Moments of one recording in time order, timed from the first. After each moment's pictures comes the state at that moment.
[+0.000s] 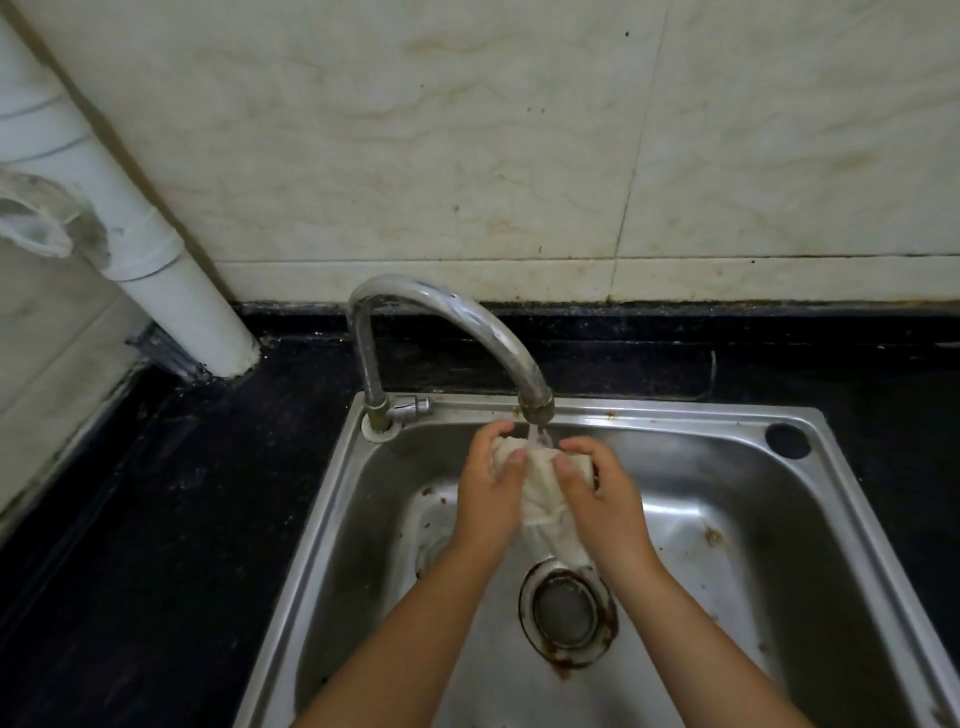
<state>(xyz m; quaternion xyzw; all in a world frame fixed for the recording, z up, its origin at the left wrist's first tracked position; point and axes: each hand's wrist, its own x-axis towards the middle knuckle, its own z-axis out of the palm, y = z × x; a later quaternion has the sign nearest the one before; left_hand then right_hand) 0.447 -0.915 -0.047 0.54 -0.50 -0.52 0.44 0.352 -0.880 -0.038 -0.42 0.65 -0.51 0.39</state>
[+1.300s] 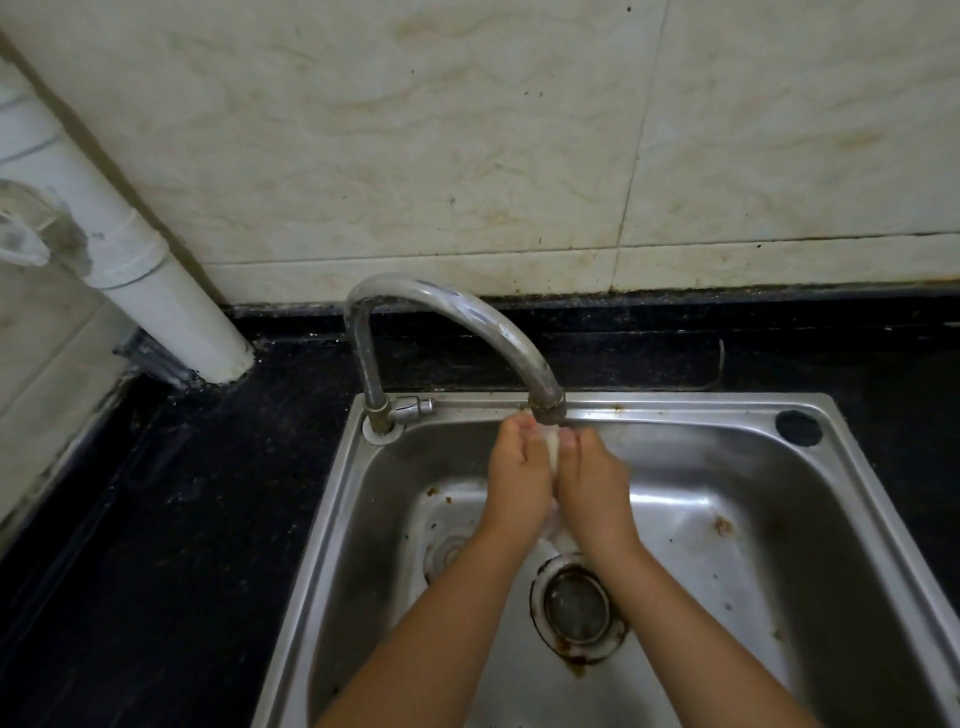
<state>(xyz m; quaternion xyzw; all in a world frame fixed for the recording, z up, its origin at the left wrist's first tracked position) 0.429 -0.927 -0.042 0.54 -0.47 -0.56 0.41 0.368 -0.902 -0.035 -0.46 0.74 -0.41 0.29</state>
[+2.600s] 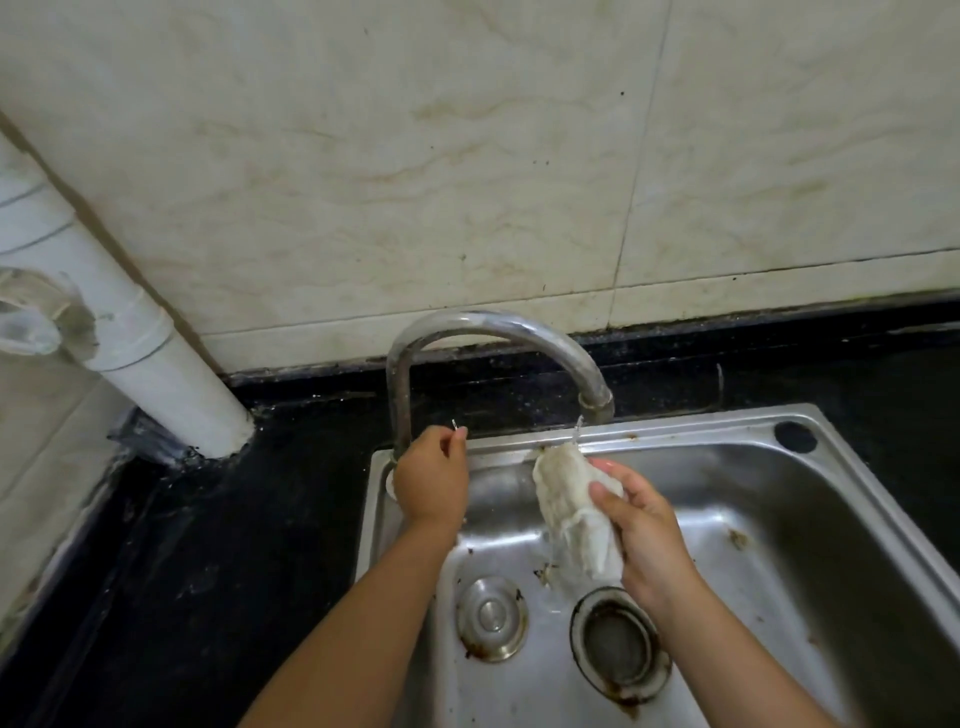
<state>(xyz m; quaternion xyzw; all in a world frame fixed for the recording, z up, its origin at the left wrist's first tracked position) 0.517 -0.999 -0.031 0.67 -0.62 -0.24 0.34 0.384 -0.896 -0.037 -0.12 0.53 -0.65 0.53</state>
